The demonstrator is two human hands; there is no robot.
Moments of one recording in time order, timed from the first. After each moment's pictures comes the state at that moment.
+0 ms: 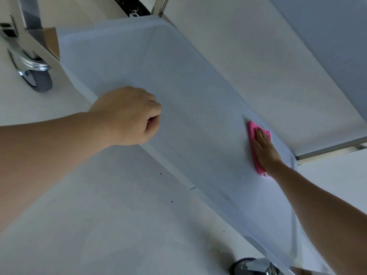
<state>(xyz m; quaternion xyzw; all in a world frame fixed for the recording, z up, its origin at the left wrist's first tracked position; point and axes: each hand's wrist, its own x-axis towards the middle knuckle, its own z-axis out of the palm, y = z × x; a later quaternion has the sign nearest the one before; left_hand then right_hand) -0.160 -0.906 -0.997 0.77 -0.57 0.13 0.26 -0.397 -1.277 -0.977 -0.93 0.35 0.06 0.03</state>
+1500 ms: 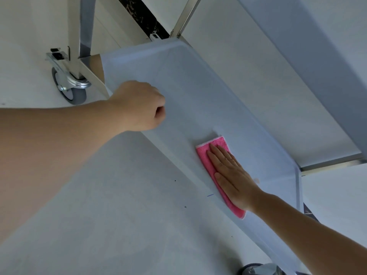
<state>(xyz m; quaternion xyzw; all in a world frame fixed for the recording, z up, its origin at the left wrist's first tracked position) -0.112 -0.882 -0.981 0.82 -0.52 0.10 0.23 -0.366 -1.083 -0.958 -0.99 0.02 0.13 0.04</state>
